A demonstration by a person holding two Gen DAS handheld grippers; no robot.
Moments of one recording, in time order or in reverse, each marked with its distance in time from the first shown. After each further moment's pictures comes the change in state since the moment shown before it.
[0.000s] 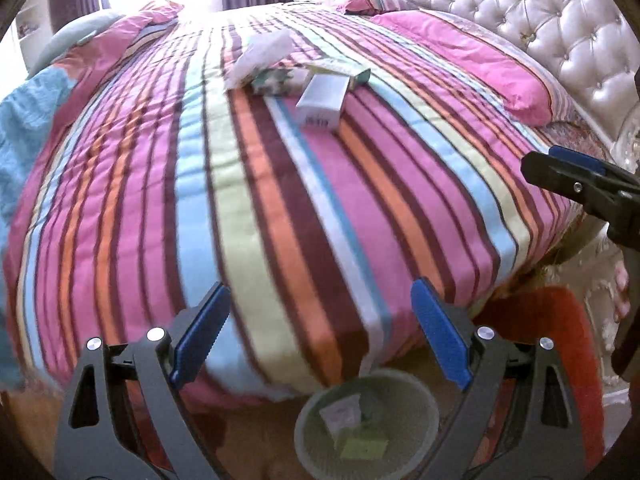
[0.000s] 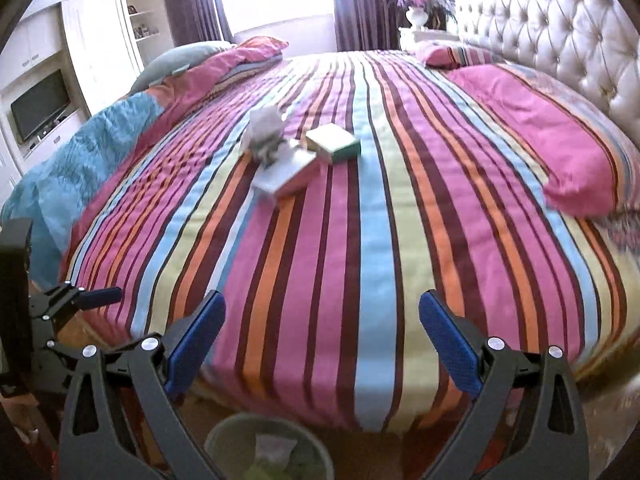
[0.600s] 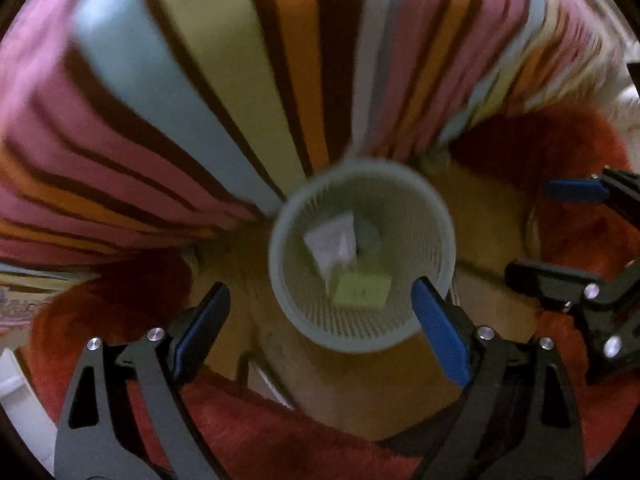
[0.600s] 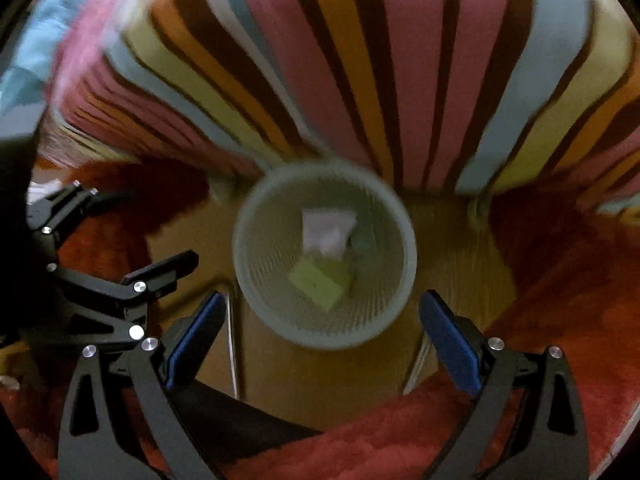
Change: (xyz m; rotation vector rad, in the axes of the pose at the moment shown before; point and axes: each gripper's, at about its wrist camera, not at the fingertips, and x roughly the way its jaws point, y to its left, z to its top) left arm 0.045 -0.001 -0.149 0.041 0.498 -0.039; right arm 0.019 0.053 -0.172 0.030 0.643 0.126
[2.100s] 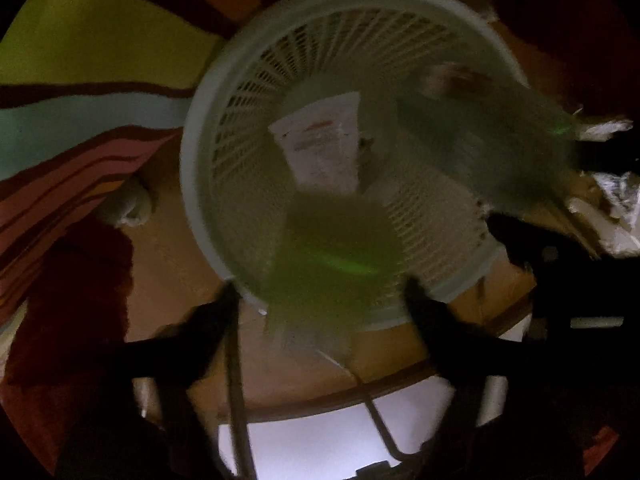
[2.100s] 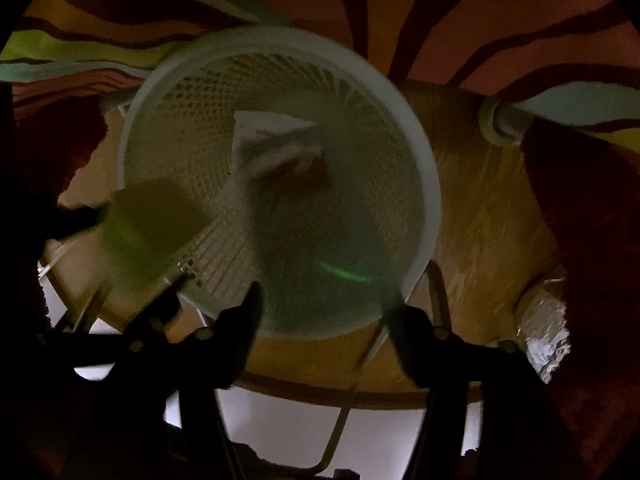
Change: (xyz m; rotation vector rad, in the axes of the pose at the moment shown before) left arm 0.207 -0.025 0.005 0.139 0.624 -0.004; right arm 0.202 -0.032 0.005 0.108 0.658 -0.146
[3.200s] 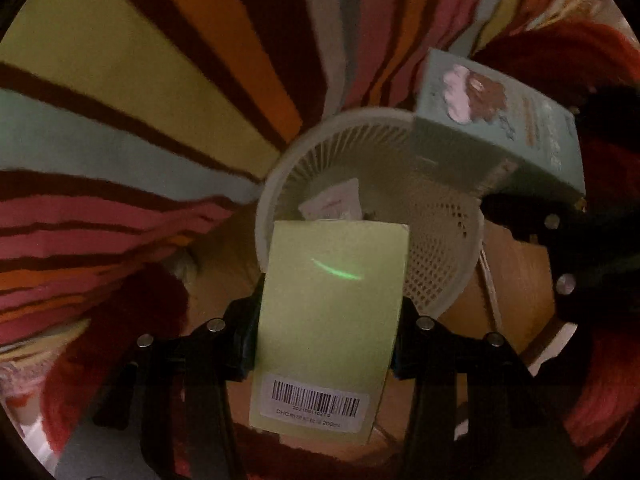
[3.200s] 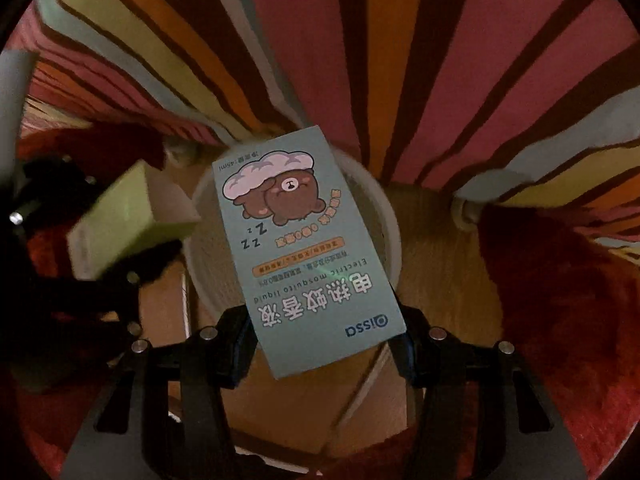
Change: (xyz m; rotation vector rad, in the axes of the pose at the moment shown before) left arm -0.087 0.009 -0.047 0.057 -0.348 0.034; right arm -0.077 0.018 -0.049 -0.137 -0.333 -0.037
